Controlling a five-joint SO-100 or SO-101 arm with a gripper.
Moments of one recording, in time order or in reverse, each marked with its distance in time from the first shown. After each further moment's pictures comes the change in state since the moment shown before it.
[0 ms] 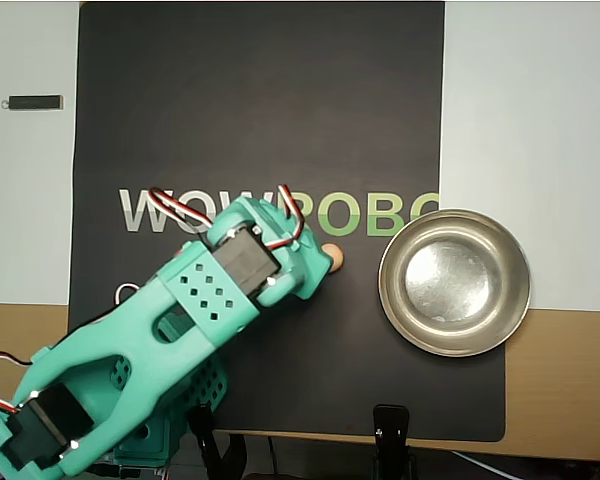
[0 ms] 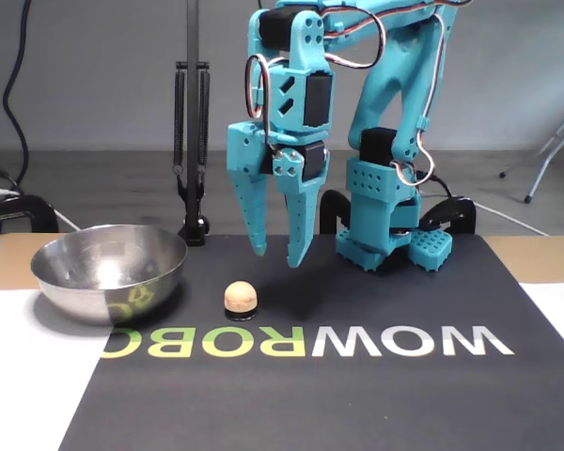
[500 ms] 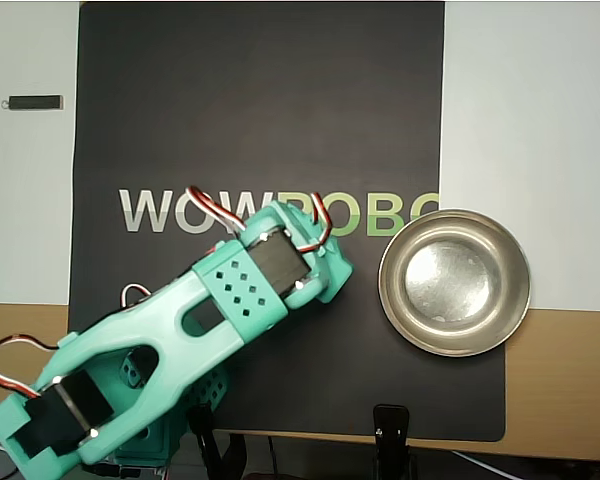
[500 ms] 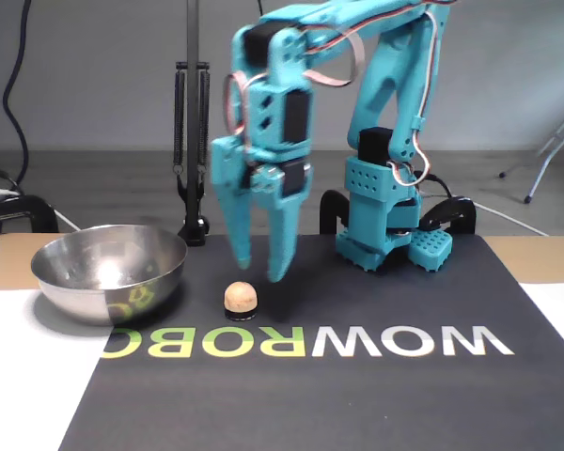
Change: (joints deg) arm 3.7 -7.4 0.0 -7.5 0.0
